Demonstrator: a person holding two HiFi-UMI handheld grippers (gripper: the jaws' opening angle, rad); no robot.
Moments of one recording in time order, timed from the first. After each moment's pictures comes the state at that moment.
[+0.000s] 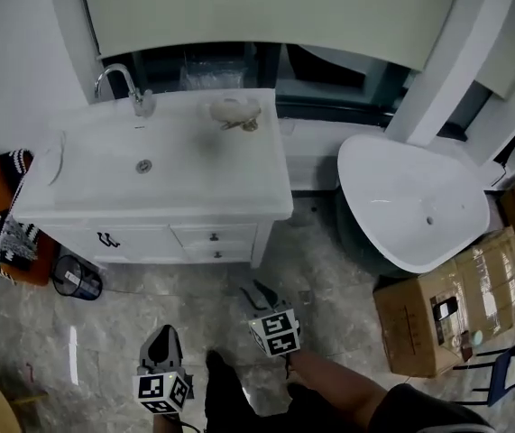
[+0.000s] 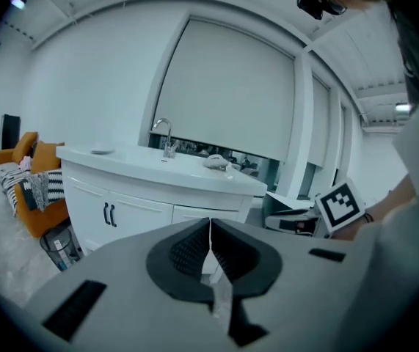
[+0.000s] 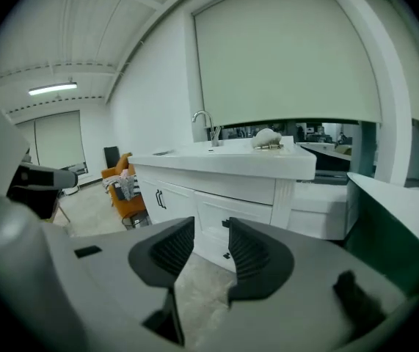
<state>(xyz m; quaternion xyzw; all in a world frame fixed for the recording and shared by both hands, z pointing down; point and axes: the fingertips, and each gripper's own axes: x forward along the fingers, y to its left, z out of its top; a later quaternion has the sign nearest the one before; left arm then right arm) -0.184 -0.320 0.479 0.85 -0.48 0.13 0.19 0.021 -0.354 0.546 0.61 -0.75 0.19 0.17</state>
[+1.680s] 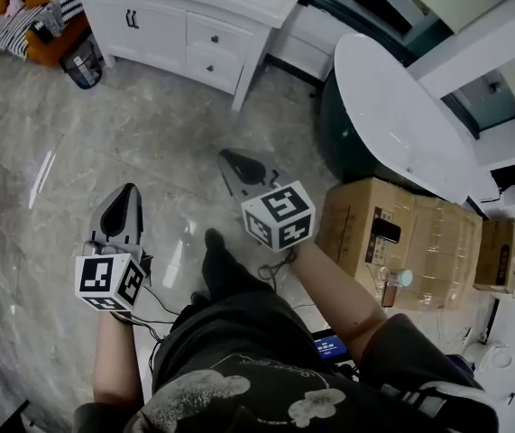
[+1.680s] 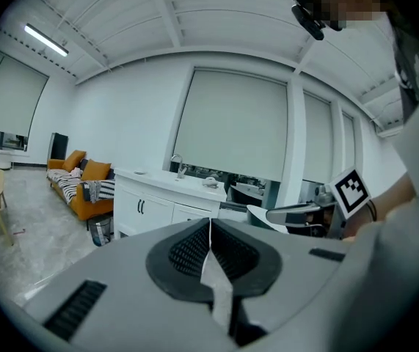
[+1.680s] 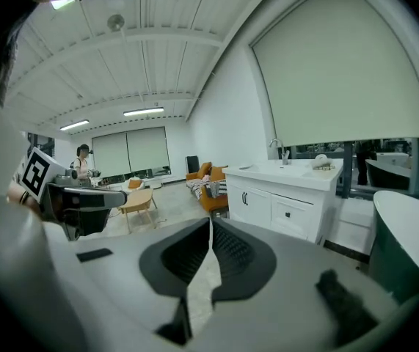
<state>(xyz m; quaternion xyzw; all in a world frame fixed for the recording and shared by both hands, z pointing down) -0.120 0.111 0.390 0.79 -0.59 0.04 0.16 0.029 0.042 0.414 0.36 -0.91 0.12 0.14</state>
